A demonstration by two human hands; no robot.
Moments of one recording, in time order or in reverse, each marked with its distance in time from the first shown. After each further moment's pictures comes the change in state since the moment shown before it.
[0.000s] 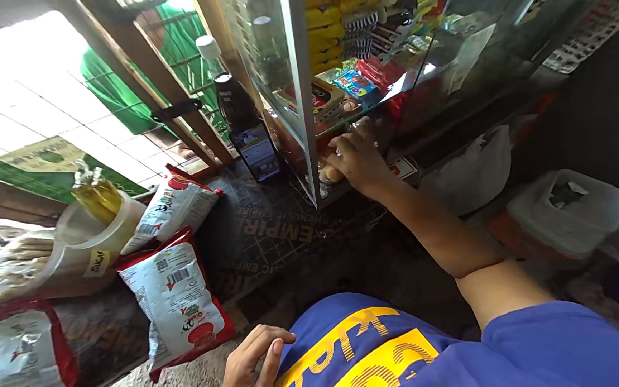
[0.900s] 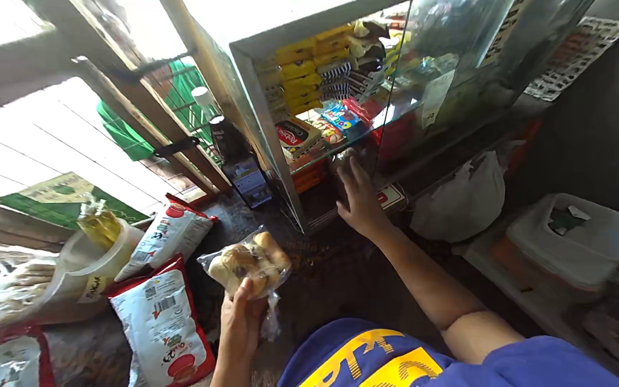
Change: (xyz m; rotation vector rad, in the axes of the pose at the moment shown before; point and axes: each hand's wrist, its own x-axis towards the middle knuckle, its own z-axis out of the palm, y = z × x) left_hand 0.110 -0.022 0.033 -0.828 0.618 -0.422; right_hand -0.043 0.005 0.025 0.310 0.278 0.375
